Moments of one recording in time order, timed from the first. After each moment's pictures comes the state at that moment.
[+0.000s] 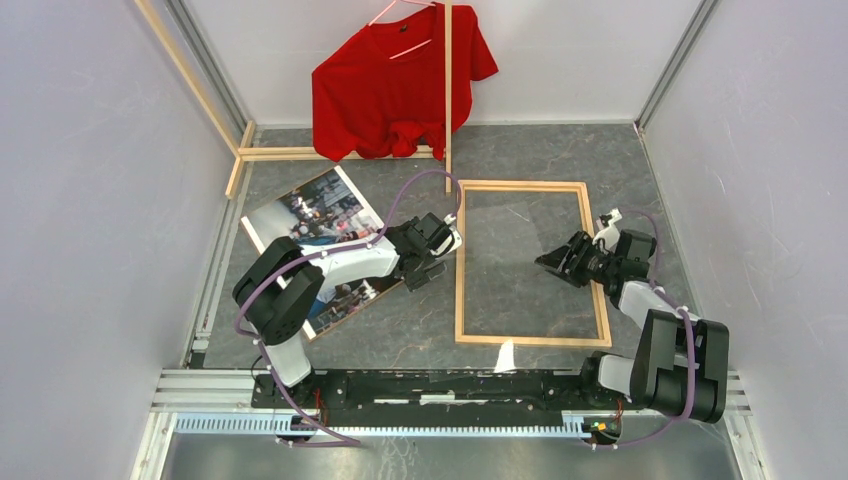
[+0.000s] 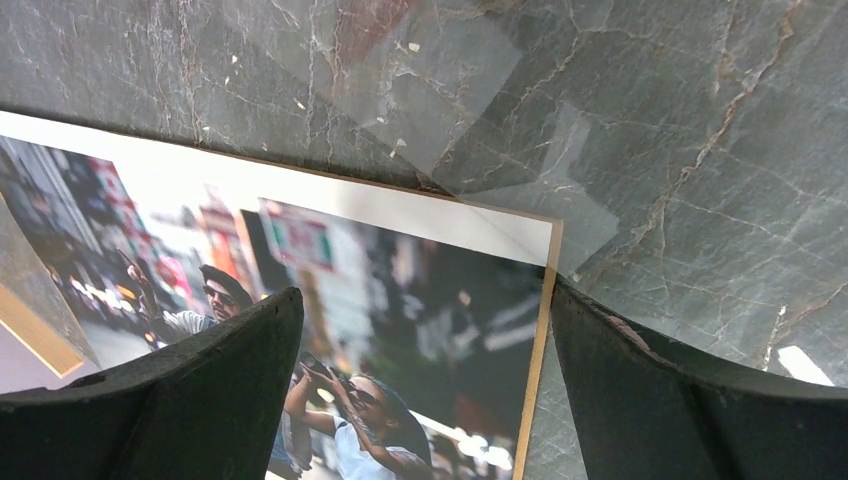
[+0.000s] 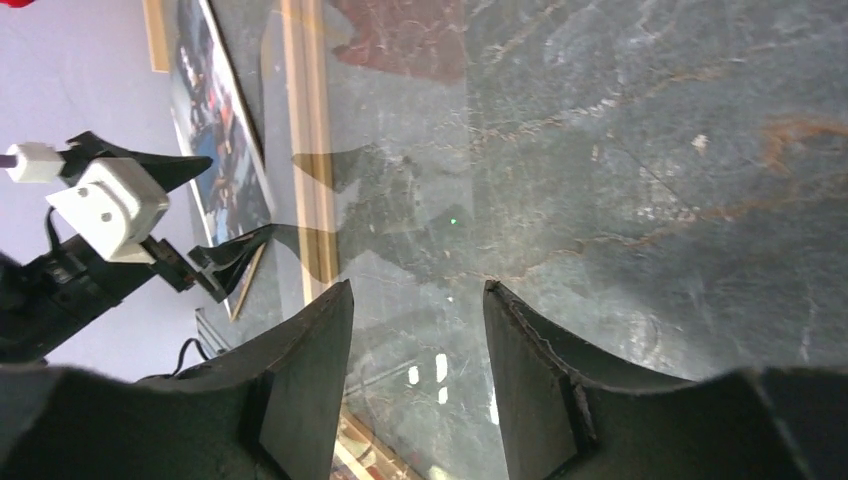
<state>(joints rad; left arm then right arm) -0.82 1.76 1.07 -0.45 -0.40 0.29 -0.24 1.25 0.39 0.08 -0.79 0.49</state>
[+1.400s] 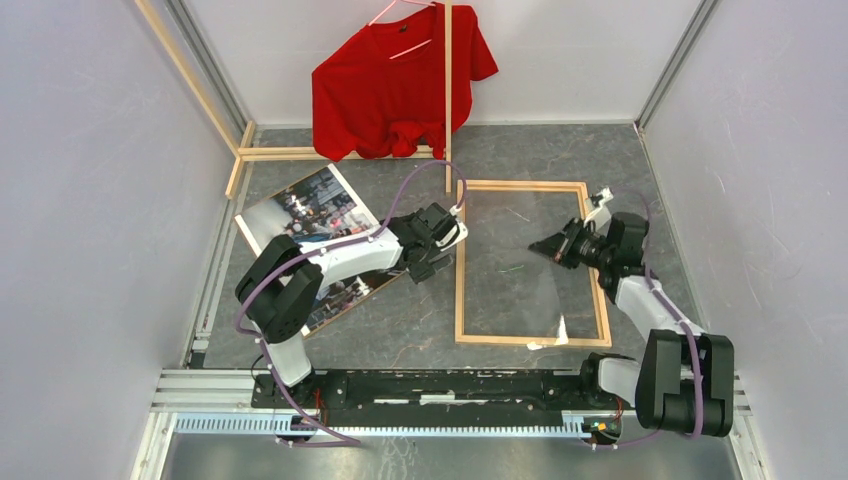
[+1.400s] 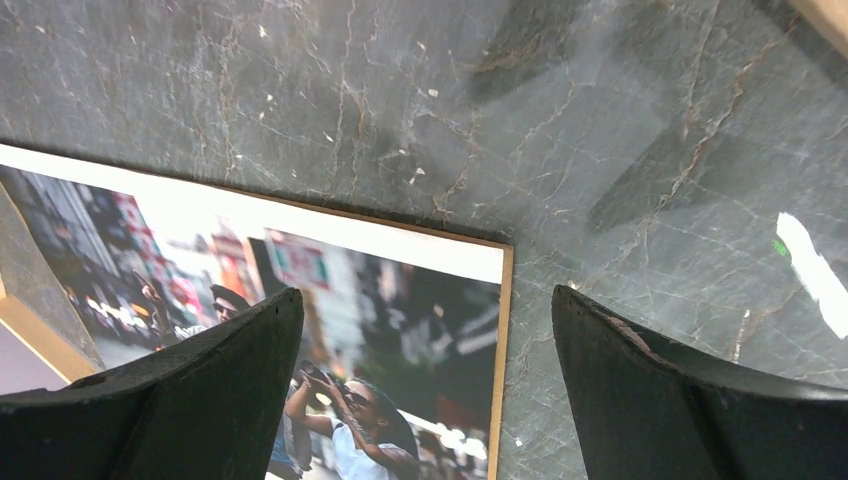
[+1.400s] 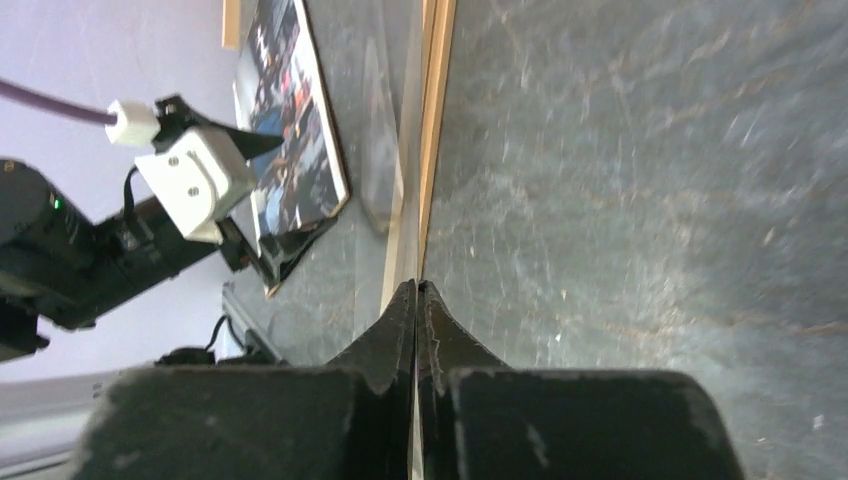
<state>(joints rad) -0.83 1.77 1.15 -0.51 -0.38 0.29 -0.12 1.17 0.42 0.18 -0.83 0.63</state>
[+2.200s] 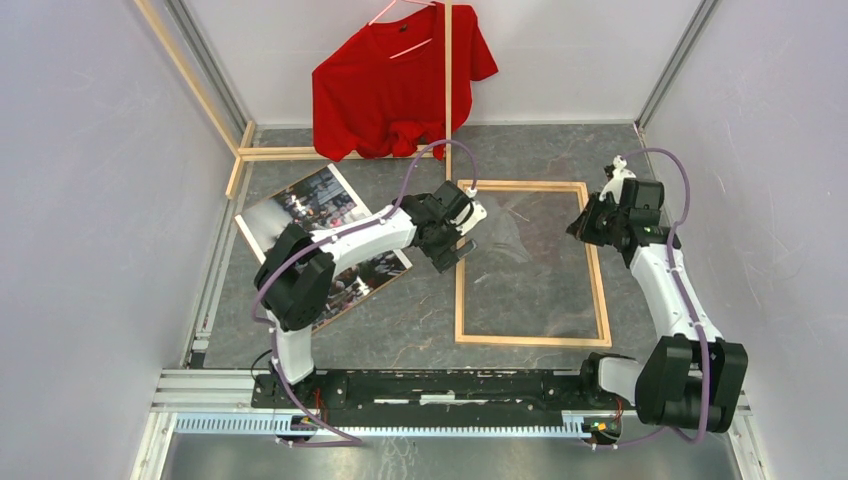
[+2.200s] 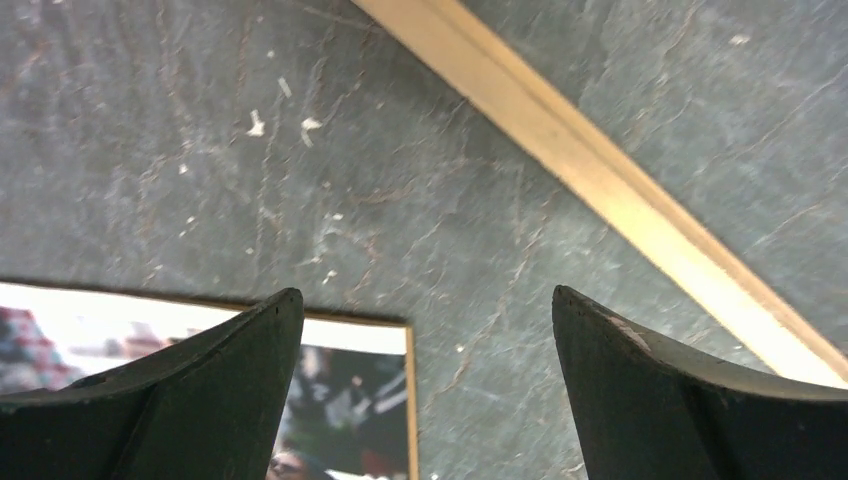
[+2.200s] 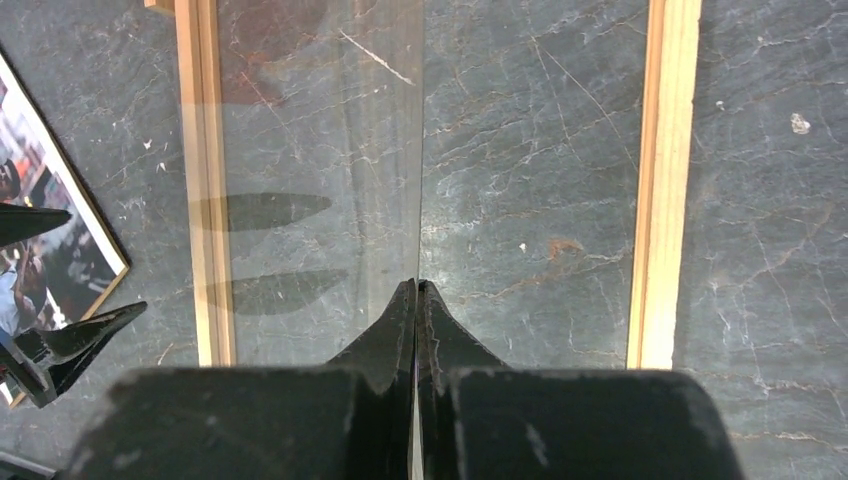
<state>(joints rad) -0.81 1.87 1.40 -0.64 -0.15 0.21 -0.12 1.20 0.86 -0.44 -0.34 0.21</state>
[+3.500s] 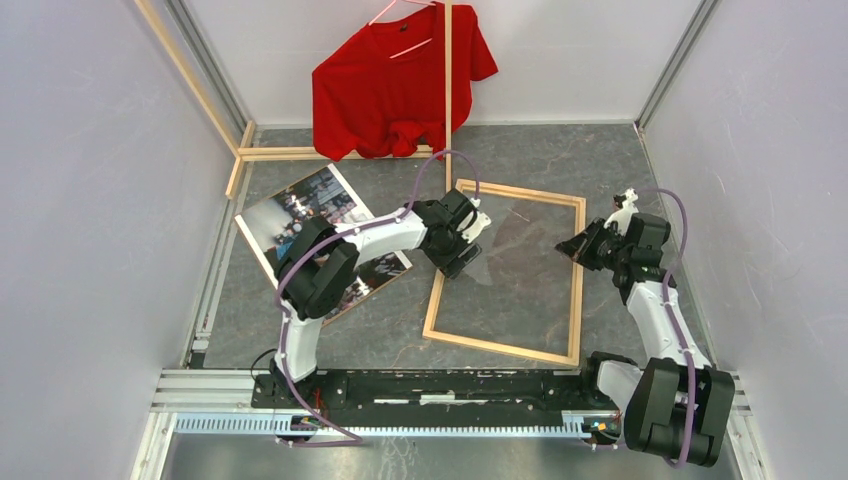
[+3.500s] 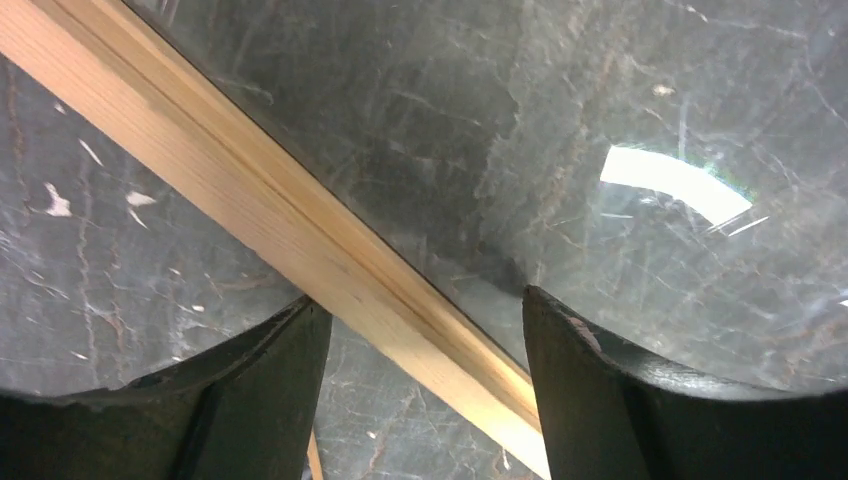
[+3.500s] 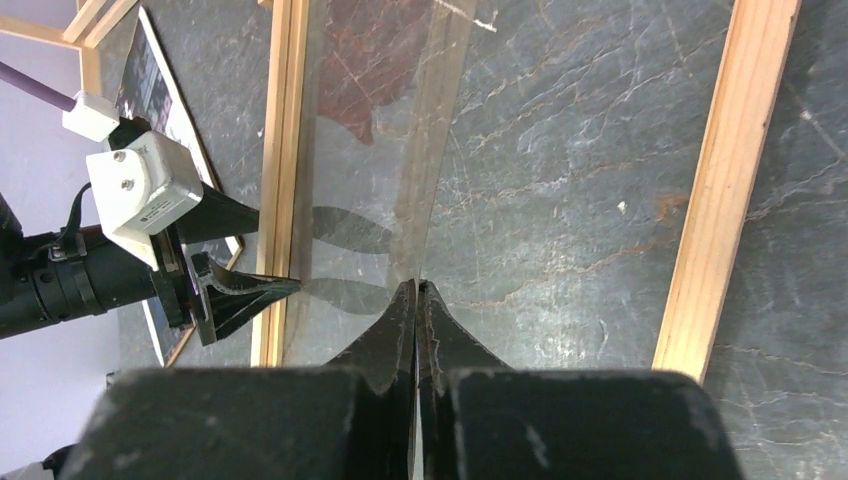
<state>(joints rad) -0.80 2.03 1.45 -0.59 0.08 0.11 -0.22 1.05 0.55 -0.17 -0.59 0.41</state>
